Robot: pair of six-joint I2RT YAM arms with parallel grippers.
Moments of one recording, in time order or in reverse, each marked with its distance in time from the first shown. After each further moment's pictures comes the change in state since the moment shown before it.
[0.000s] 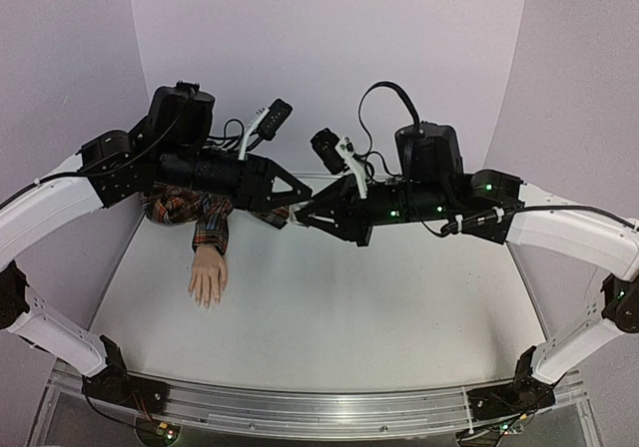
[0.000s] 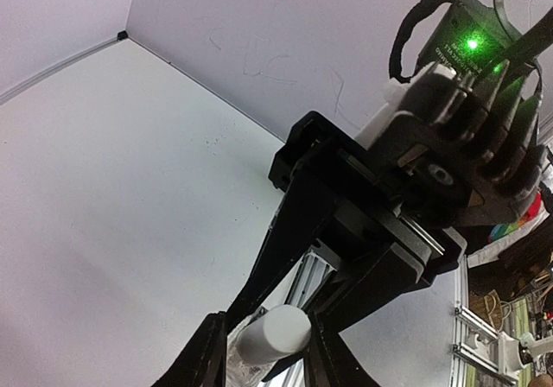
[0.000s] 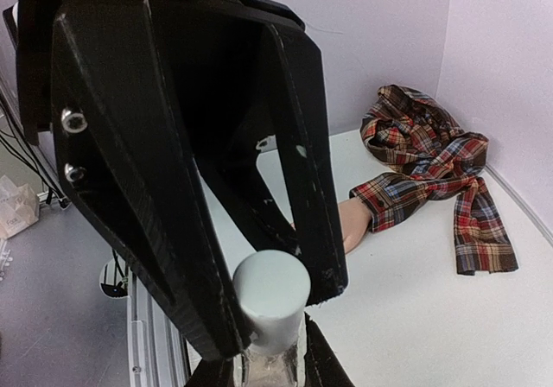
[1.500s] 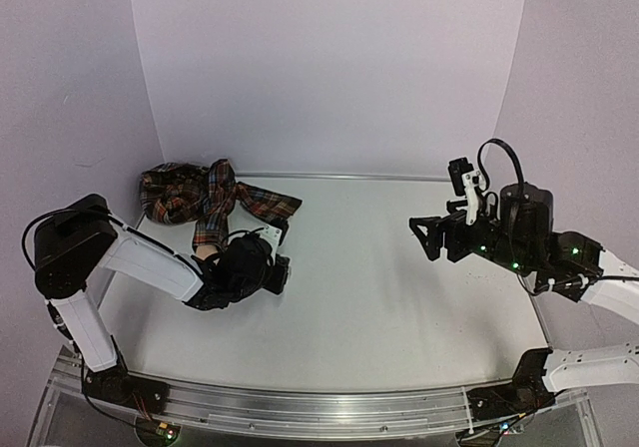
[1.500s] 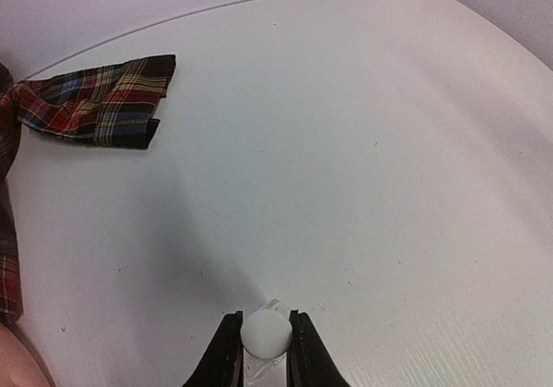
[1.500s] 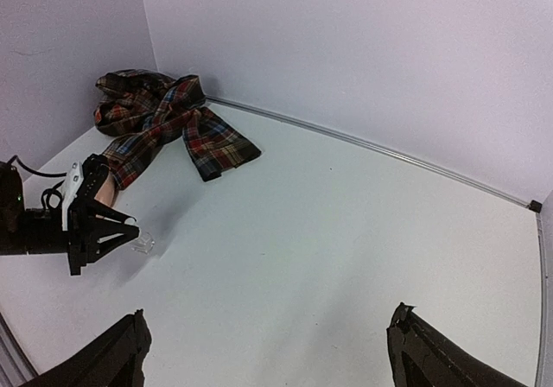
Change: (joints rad) left arm 0.000 0.393 -0.734 0.980 -0.815 0.084; right arm -0.164 -0.567 -0.535 -0.052 0.617 0.138
